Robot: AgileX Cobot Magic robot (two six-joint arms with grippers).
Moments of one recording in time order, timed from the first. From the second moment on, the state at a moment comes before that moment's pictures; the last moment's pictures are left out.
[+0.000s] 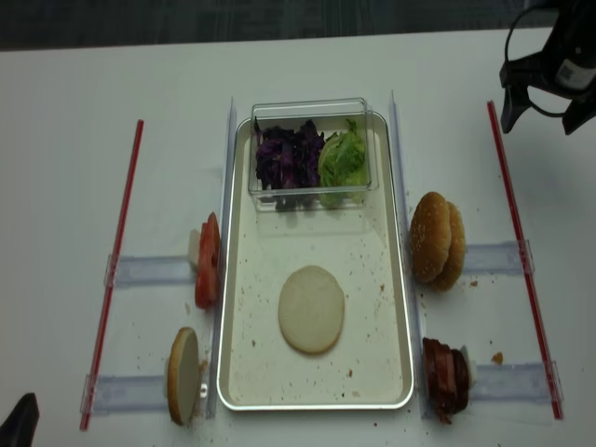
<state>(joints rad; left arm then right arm) 0.05 -0.01 -0.48 0.07 1.19 -0.05 -0.14 2.07 -1.63 0.17 1.15 -0.18</state>
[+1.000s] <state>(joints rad) 0.05 -0.01 -0.48 0.07 1.19 -0.05 0.41 2.07 -1.70 0.17 1.06 -0.03</state>
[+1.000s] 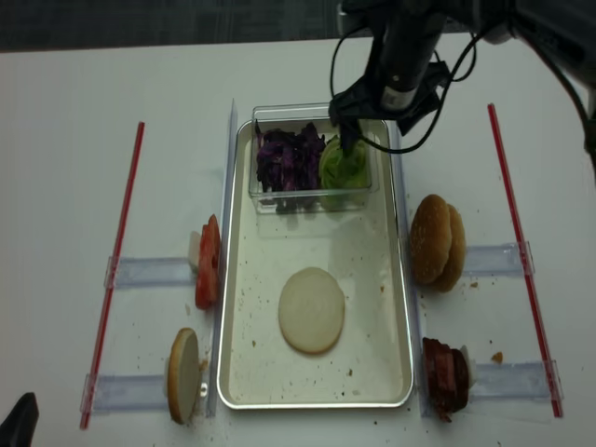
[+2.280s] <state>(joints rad) 0.05 -0.01 -0.48 0.07 1.19 -0.05 0.51 2.21 -1.73 0.05 0.93 0.04</state>
